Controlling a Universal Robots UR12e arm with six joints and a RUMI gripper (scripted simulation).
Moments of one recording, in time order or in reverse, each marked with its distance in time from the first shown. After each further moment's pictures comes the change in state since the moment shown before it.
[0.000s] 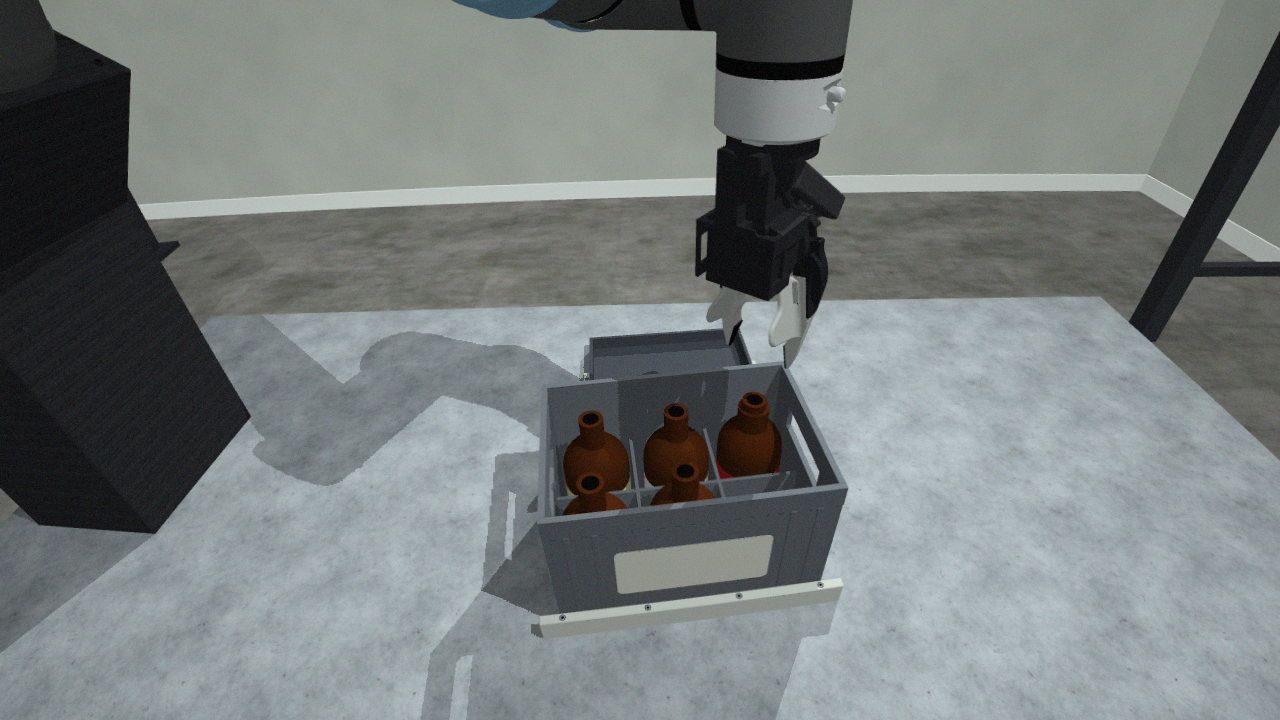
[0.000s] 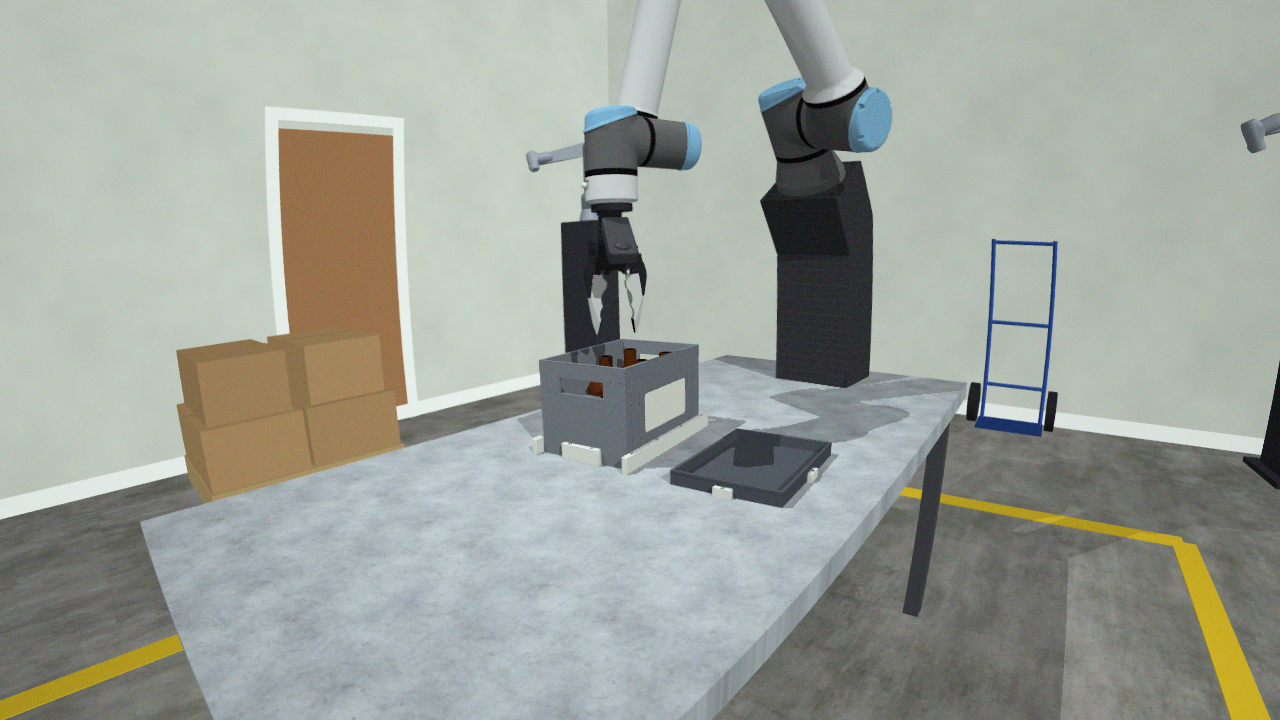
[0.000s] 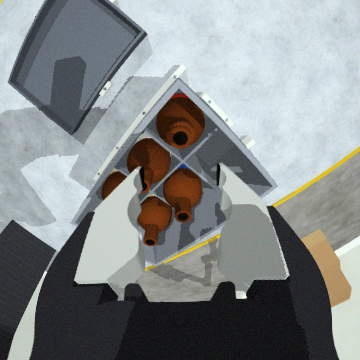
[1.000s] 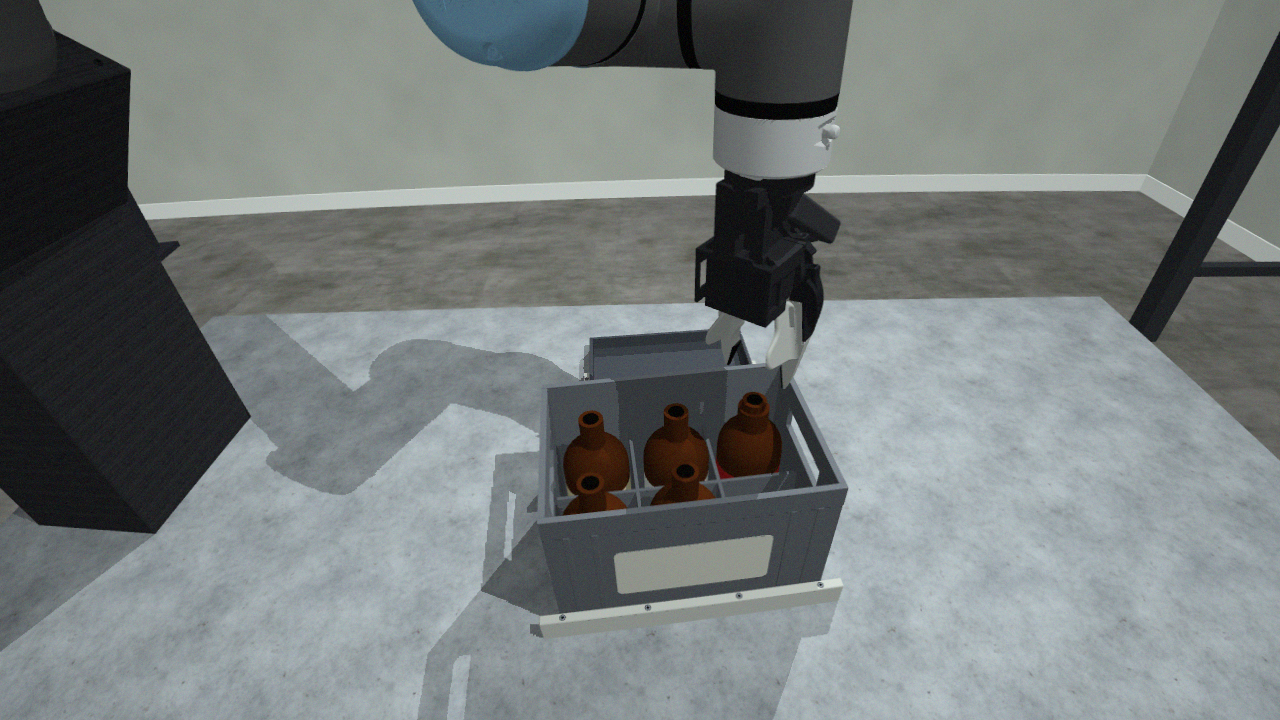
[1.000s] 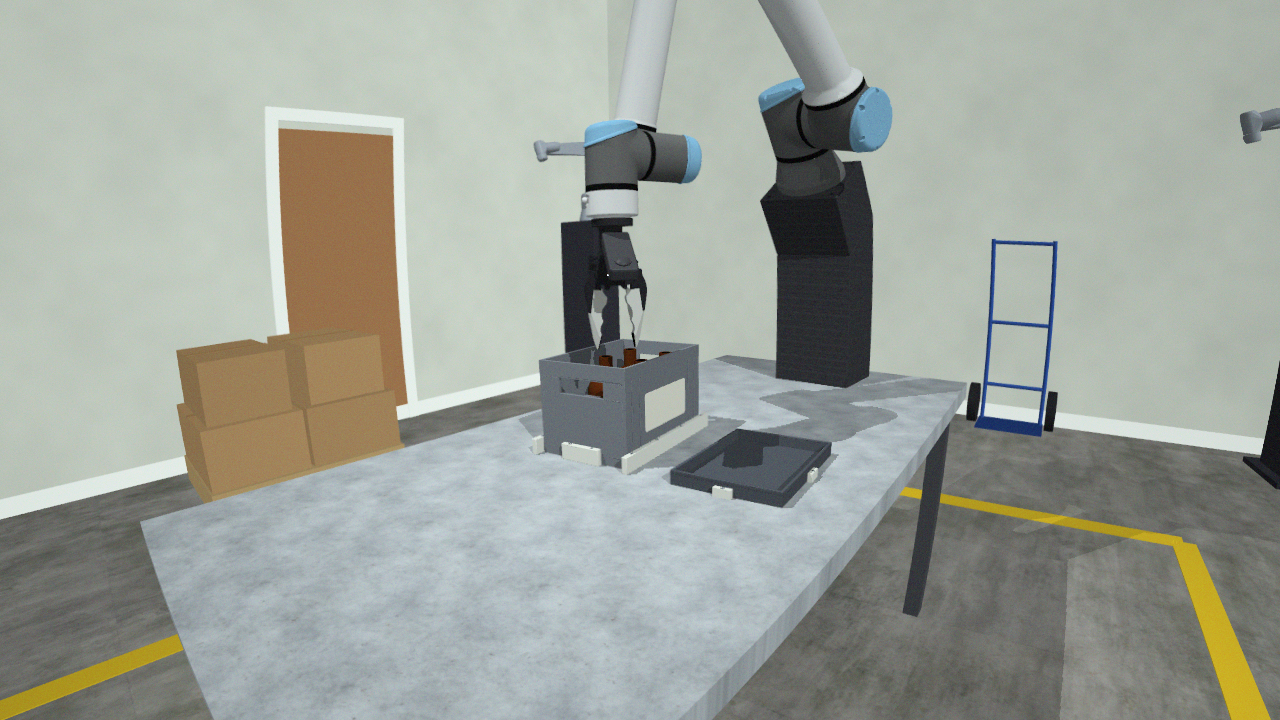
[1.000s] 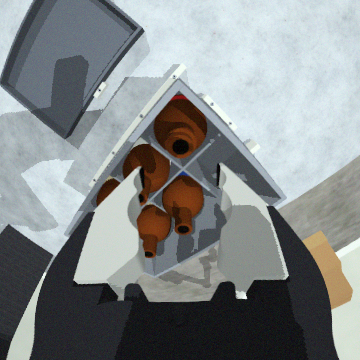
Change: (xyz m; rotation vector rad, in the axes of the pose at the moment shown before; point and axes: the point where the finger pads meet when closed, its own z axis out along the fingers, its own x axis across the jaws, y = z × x) arm 0.000 0.000 0.026 0.000 0.000 0.000
